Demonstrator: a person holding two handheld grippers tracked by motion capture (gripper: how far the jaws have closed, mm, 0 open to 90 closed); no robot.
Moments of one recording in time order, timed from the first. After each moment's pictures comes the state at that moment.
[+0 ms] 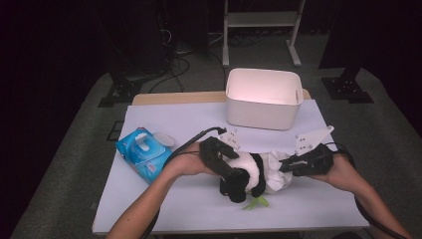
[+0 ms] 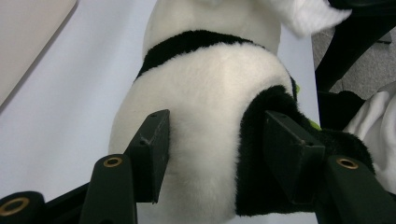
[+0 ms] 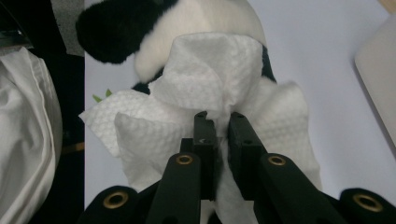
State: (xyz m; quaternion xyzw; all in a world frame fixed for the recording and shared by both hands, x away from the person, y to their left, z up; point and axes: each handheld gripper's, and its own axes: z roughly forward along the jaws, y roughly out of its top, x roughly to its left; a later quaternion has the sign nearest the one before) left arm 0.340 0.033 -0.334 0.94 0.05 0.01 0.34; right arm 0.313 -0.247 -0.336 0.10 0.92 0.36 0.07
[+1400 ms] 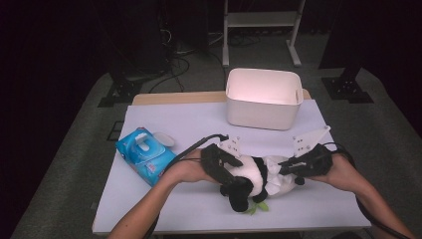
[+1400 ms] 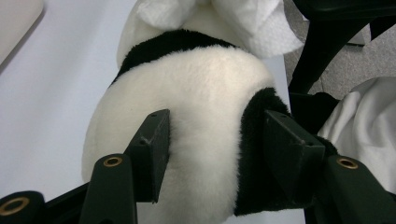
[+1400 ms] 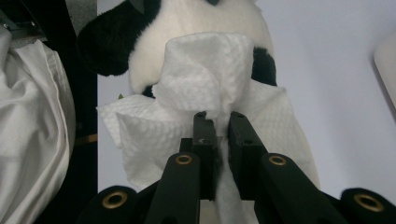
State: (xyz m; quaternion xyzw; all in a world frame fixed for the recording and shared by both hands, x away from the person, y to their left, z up) left arm 0.324 0.031 -0.338 0.93 0.03 -0.01 0.35; right arm 0.310 -0.251 -0.334 0.10 0.93 0.35 0.05
